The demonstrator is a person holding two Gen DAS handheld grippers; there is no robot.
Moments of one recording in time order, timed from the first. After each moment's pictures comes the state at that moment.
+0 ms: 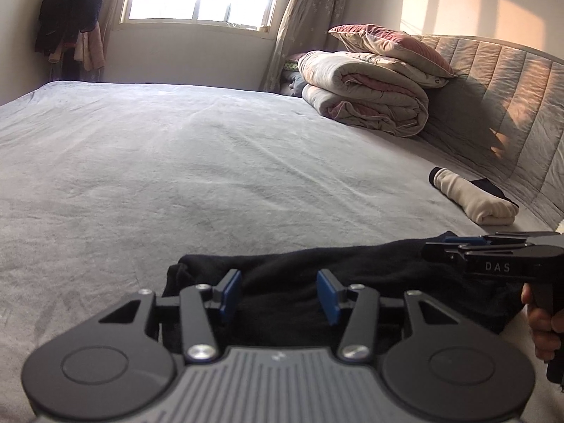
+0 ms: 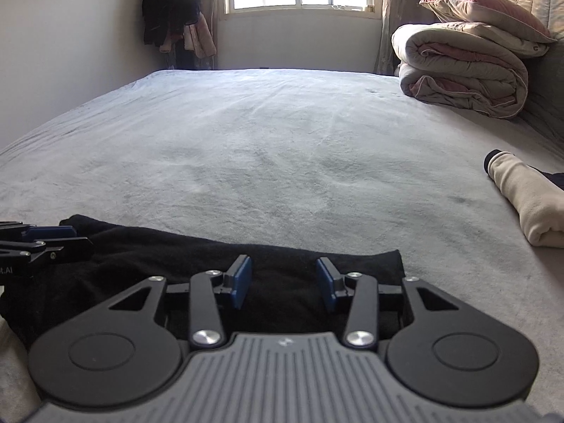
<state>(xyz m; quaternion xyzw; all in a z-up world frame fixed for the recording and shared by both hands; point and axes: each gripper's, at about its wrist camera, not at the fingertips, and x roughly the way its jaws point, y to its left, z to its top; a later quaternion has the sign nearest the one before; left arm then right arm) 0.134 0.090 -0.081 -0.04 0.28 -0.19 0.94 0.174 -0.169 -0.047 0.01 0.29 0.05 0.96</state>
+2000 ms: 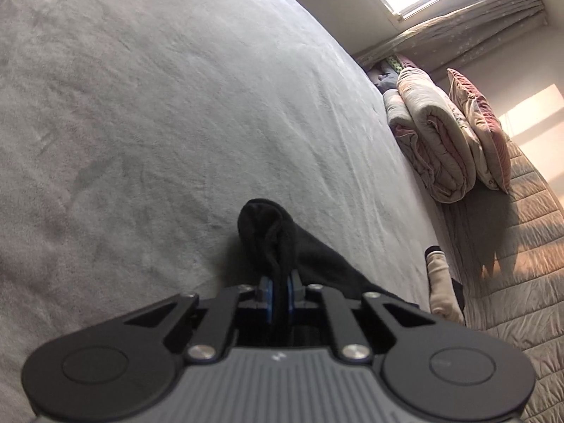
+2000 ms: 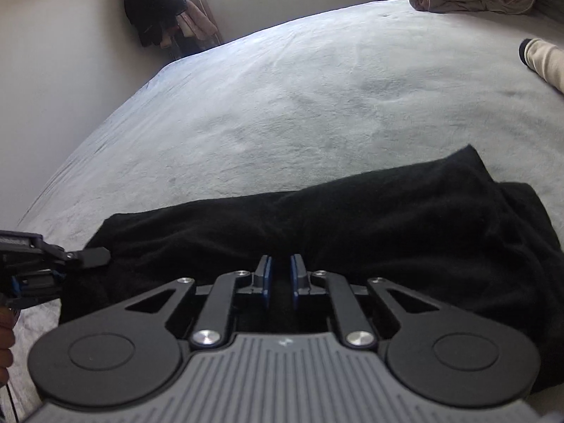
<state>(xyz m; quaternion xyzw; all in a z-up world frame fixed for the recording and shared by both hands) 0.151 0.150 -0.081 -0.36 0.42 -0.12 0.83 0.182 -0.154 -0.074 0.17 0.37 0.11 0.91</state>
